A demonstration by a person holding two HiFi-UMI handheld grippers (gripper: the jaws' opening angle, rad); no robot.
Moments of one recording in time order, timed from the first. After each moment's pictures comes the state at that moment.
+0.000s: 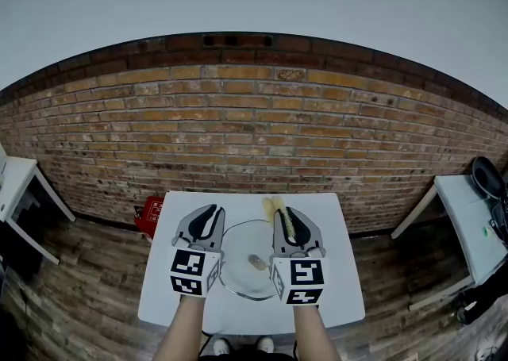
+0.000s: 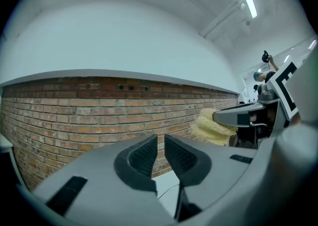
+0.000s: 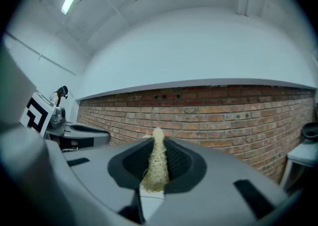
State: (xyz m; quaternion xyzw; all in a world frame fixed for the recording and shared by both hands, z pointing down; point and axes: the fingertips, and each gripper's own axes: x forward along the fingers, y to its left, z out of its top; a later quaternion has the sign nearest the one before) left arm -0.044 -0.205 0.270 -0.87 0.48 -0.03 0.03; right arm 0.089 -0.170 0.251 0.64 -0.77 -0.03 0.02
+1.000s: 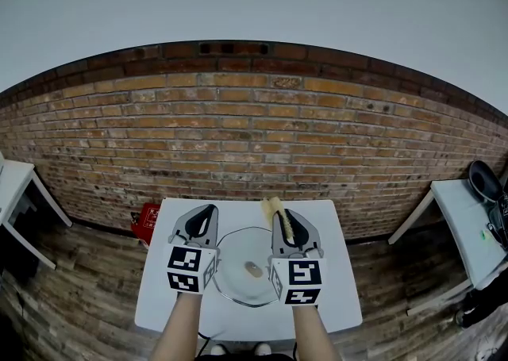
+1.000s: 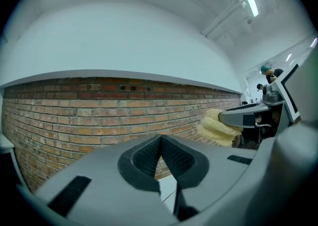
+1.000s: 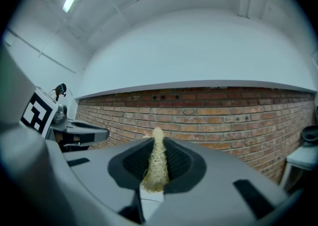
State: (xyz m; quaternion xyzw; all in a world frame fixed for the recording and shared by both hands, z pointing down) left arm -0.044 -0.224 0.262 -0.87 0.49 -0.03 0.03; right arm 0.098 -0.181 0.246 0.64 -0.76 -0.04 0.03
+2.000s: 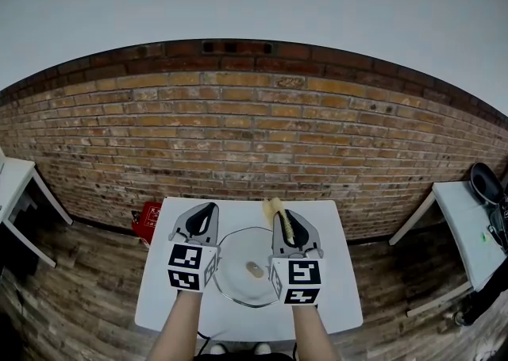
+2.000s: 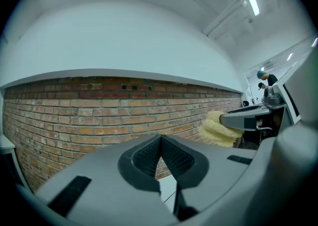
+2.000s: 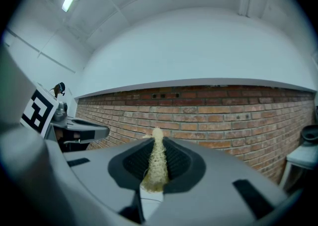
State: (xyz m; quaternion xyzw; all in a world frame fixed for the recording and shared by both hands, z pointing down) left arm -0.047 -0.230 0.261 -0.87 0.50 -0.03 0.03; right arm 0.096 -0.187 0.252 0.64 -0.76 -0.03 0.03
